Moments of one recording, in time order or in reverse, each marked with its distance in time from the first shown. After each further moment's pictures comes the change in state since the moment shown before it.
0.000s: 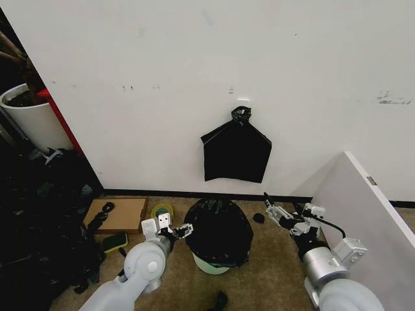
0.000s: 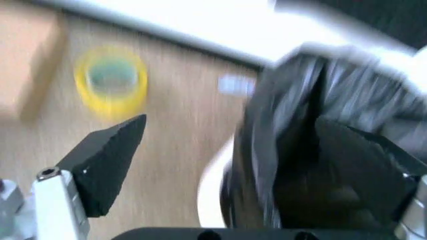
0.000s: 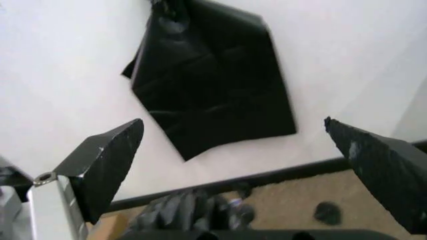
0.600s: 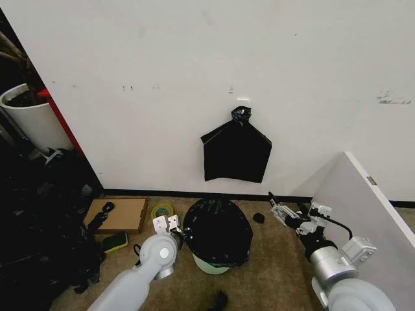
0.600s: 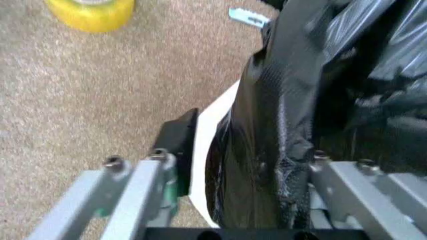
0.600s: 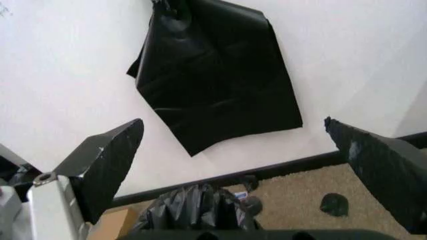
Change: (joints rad) left arm -0.147 -0.076 0.070 0.169 -0.241 0.063 -0.146; right arm -0.011 -0.052 0.040 0.024 0.102 -0.021 0.010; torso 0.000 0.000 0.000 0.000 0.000
